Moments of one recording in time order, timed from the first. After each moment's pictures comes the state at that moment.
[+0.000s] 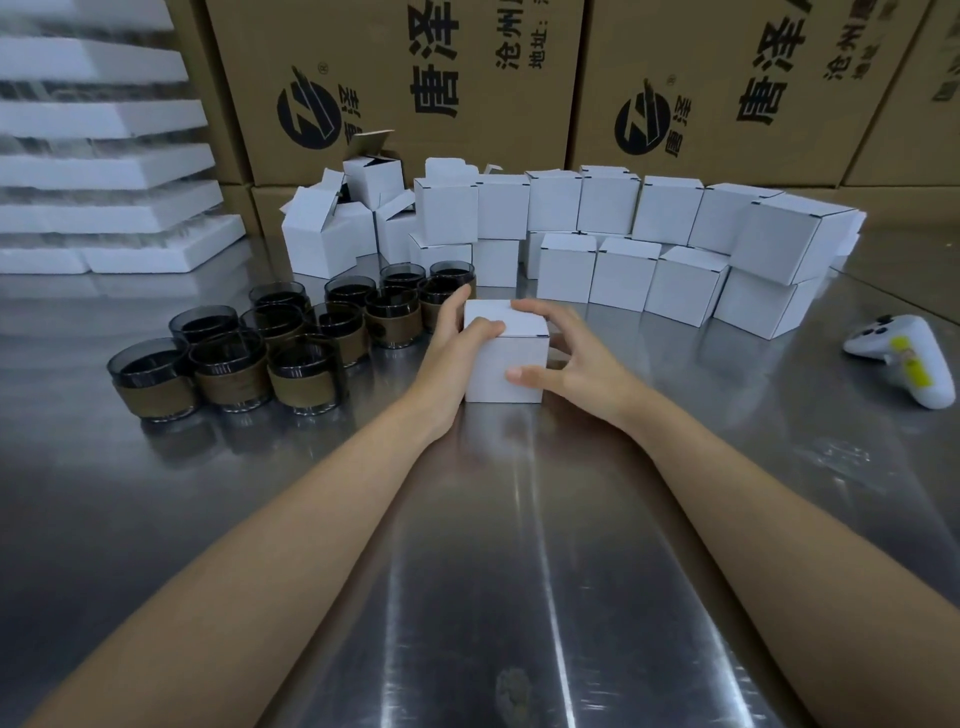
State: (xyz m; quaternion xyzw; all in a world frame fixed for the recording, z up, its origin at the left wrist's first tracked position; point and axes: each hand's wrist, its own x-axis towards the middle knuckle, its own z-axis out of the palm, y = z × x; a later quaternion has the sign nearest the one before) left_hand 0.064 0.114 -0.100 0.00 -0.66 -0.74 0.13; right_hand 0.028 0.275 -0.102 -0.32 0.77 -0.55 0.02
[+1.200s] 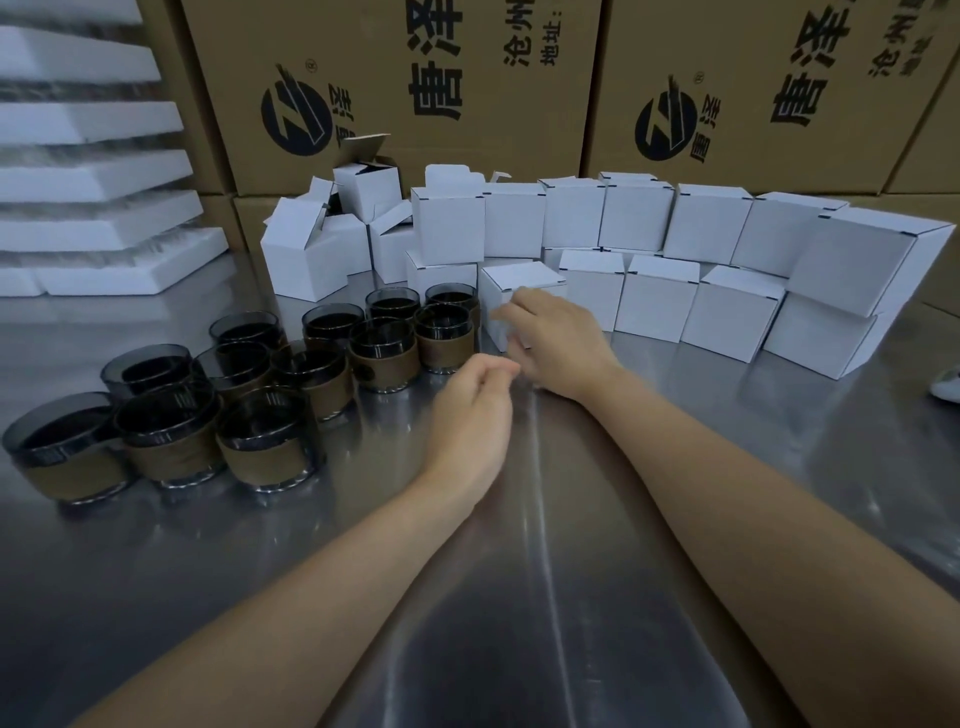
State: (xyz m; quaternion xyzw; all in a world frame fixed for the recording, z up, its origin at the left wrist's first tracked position) left_hand 0.042 0.127 -0.107 0.09 -0.74 -0.64 0.19; right_hand -0.089 0.223 -0.102 -0.40 0.86 -0.10 -0.31
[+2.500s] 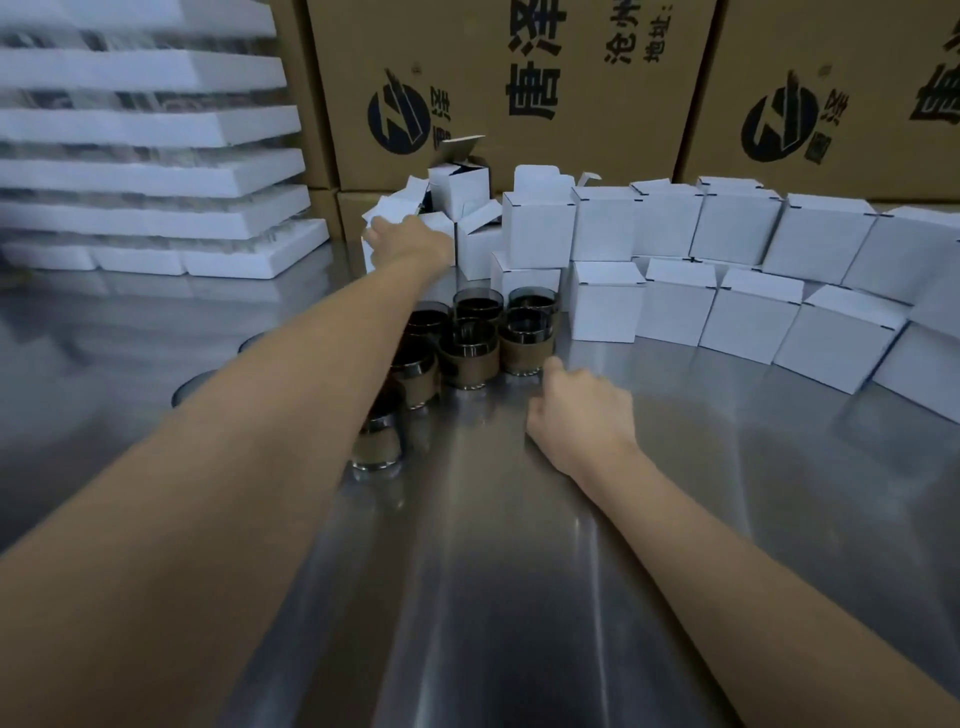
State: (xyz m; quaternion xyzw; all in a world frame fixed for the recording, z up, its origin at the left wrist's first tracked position) left_hand -0.071 -0.030 -0.010 0.32 -0.91 -0.21 0.19; right_hand -0.004 0.170 -0.111 -0.23 0.95 -0.10 -0.16
